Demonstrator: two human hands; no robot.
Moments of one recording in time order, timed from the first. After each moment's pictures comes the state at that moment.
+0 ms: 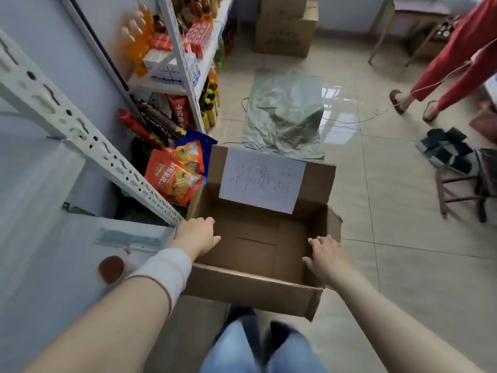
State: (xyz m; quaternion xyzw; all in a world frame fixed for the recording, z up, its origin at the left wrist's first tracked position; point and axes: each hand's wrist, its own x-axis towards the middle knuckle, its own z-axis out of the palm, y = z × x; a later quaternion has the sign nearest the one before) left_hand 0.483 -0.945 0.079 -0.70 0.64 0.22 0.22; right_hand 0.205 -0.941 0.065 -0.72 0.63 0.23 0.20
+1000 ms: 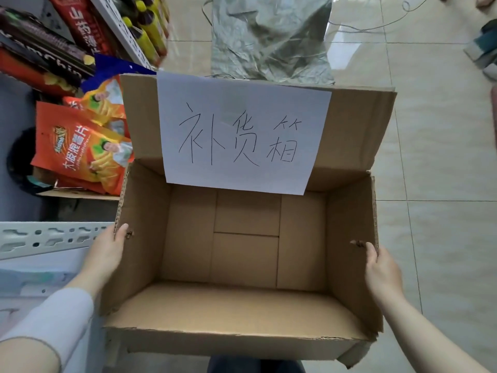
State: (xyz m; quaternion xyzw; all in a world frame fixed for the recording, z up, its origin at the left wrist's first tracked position) left_hand 0.582 -1.021 -0.212 -0.87 0.38 0.32 -0.03; right_hand 0.127 -1.000 -0.225 -0.34 0.88 -0.07 0.34
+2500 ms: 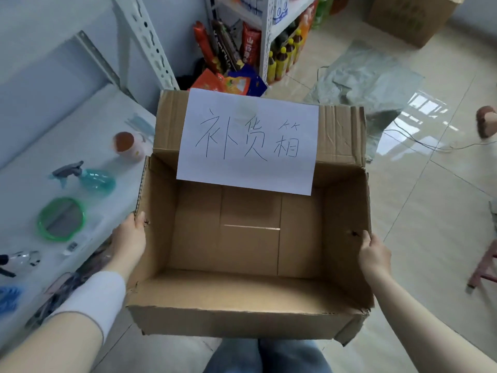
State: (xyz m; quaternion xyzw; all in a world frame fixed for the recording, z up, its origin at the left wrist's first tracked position) left_hand 0.361 -0.721 0.044 -0.96 0.10 0.19 -0.18; right_hand 0.009 -0.983 0.031 -0.59 0.72 -0.04 0.37
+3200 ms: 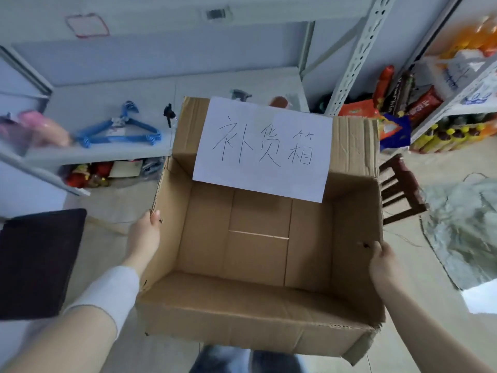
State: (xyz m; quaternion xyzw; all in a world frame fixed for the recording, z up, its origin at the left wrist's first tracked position) left_hand 0.108 -0.501 0.088 -0.92 -0.26 0.06 -0.28; right_hand 0.038 -0.937 0.083 -0.83 0.42 0.09 0.37
